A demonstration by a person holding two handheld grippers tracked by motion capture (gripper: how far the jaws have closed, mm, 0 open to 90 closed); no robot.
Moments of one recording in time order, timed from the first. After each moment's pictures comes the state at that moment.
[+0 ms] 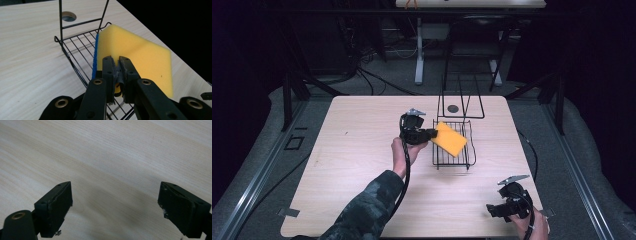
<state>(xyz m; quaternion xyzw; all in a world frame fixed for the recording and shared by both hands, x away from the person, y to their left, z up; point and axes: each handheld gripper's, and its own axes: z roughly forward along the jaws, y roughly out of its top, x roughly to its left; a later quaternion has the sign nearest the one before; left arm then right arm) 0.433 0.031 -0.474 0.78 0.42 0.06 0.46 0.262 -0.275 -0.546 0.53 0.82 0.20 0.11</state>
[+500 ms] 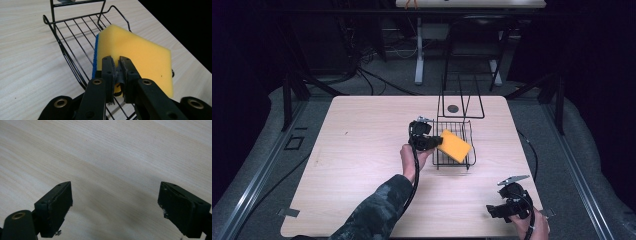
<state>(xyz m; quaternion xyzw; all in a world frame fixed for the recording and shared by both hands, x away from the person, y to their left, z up) 0.436 0.011 -0.504 0.78 0.44 0.05 0.43 0.261 -0.274 -0.547 0.53 0.82 0.20 0.11</state>
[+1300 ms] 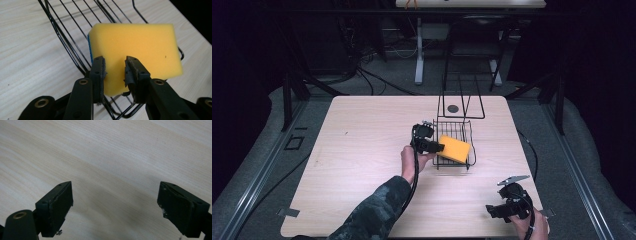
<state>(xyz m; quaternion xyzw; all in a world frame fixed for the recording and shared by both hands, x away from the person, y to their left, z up) 0.436 0.006 -0.515 0.82 0.44 0.03 0.37 0.261 -0.274 -0.546 0.52 0.82 0.21 0.11</state>
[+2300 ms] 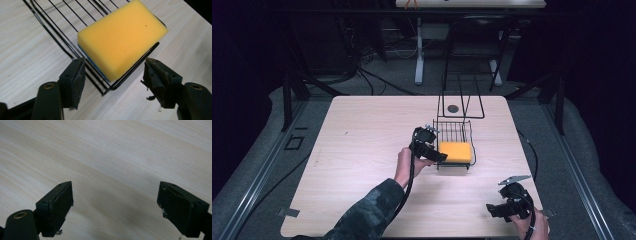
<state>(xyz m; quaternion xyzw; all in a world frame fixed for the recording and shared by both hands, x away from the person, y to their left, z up) 0.413 0.011 -0.496 0.86 0.37 0.03 0.34 0.260 -0.275 -0.544 0.53 0.81 0.22 0.12</state>
